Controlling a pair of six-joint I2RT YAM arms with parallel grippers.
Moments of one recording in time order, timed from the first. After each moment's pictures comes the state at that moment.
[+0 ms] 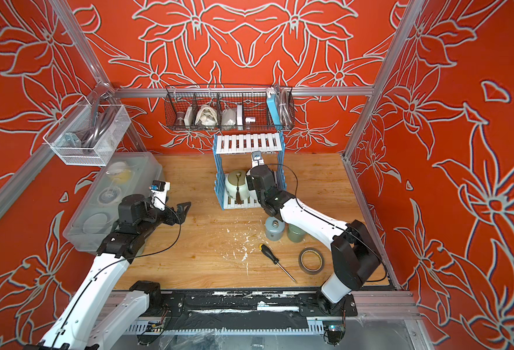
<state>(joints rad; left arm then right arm) -0.04 0.79 0.71 -0.37 0.25 0.00 0.74 1.55 1.18 0.05 0.51 0.09</state>
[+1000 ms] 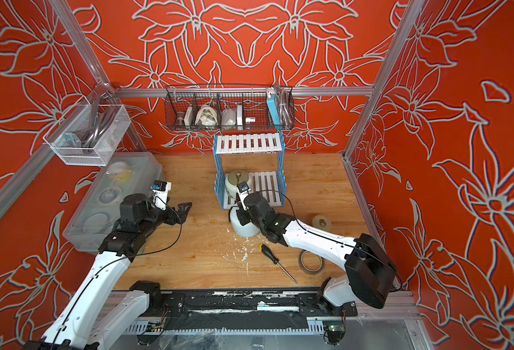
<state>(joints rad) -0.04 0.81 0.71 -0.37 0.26 0.00 0.90 1.43 0.92 0.02 0.23 0.18</state>
